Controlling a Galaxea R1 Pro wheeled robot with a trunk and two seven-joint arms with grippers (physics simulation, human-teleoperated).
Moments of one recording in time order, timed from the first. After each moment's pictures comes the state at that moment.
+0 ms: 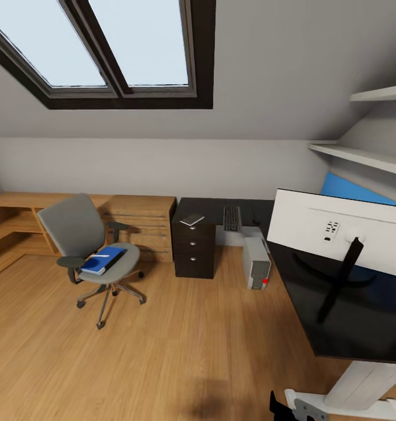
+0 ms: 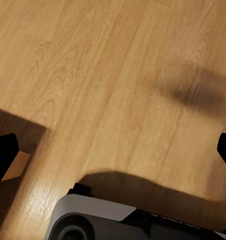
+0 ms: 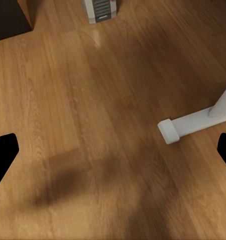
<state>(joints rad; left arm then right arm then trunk) 0.01 -0.06 0.06 -0.51 0.19 -0.25 0.06 -0.43 0.00 -0.43 0.01 0.05 -0.63 -0.04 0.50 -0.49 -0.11</state>
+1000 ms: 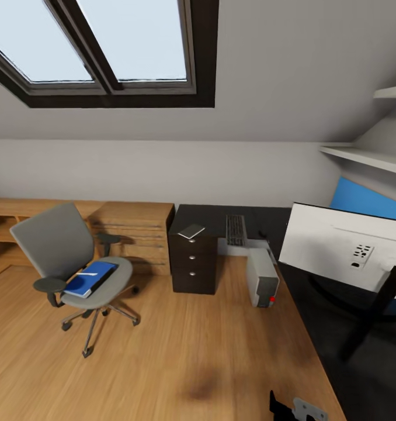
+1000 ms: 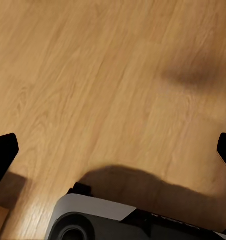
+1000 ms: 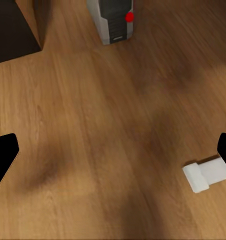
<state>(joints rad) 0.01 -0.06 0.07 -0.51 0.20 -0.25 0.06 -0.43 0.00 -0.42 0.01 0.06 -0.63 -0.04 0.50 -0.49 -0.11</state>
